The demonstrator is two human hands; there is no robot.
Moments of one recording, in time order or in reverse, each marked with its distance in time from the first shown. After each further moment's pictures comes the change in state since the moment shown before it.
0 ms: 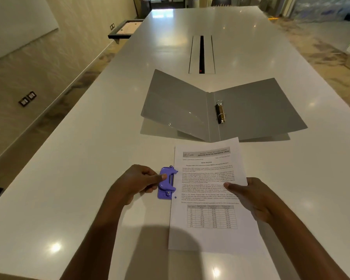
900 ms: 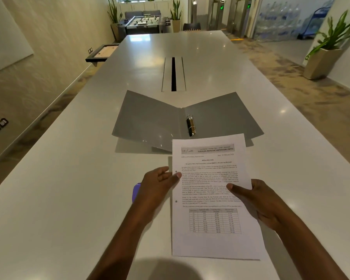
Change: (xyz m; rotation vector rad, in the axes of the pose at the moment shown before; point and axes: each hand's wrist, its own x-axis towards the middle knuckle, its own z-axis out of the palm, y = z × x) left_hand -0.032 0.069 0.107 -0.264 0.027 0.251; right_hand -0.054 -0.011 -0.069 0.108 0.061 -0.179
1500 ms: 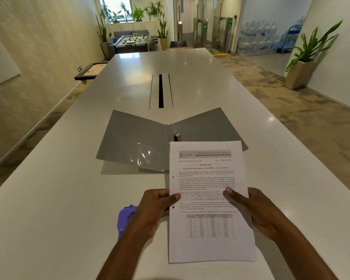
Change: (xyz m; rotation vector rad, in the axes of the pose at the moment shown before) left_hand 0.029 -0.001 0.026 -0.186 -0.243 -0.080; right_hand 0.002 -0.020 -0.025 0.086 -0.002 -0.047
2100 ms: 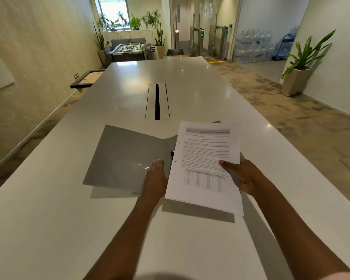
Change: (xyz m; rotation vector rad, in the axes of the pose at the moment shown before) left_hand 0.155 0.062 0.000 0.983 0.280 0.338; right_hand 0.151 -0.071 -0.024 0.147 0.161 -0.059
